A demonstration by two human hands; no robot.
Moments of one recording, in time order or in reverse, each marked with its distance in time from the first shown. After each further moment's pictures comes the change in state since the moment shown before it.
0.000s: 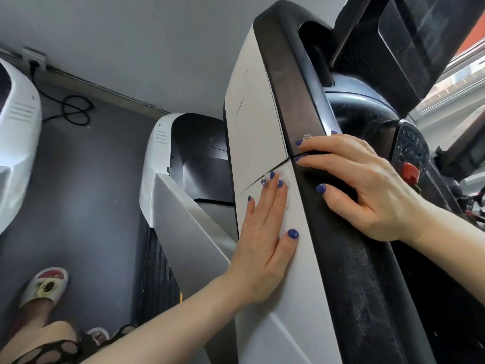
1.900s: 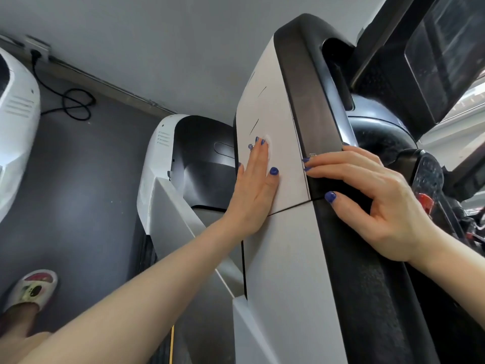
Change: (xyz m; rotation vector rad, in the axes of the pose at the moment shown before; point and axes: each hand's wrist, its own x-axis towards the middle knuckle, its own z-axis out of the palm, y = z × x) left_hand 0.127 -0.068 -0.037 -0.069 0.054 -0.243; right_hand 0.043 0.021 0.010 0.177 0.032 0.138
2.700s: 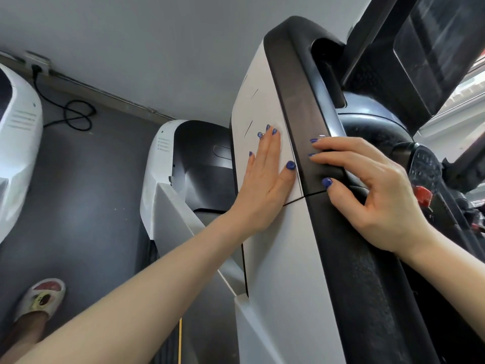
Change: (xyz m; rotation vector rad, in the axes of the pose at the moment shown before) left_hand -0.004 0.035 -0.004 0.057 -0.063 0.134; right_hand -0.004 -0.004 0.003 0.003 0.202 0.061
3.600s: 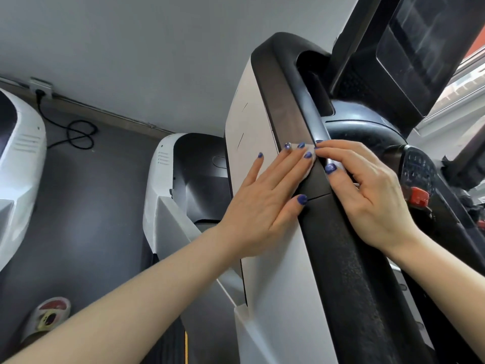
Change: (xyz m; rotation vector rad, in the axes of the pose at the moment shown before) left_hand -0.018 0.029 -0.018 0.447 -0.112 0.350; right_hand 0.000 0.012 -0.001 -0.049 0.157 0.133
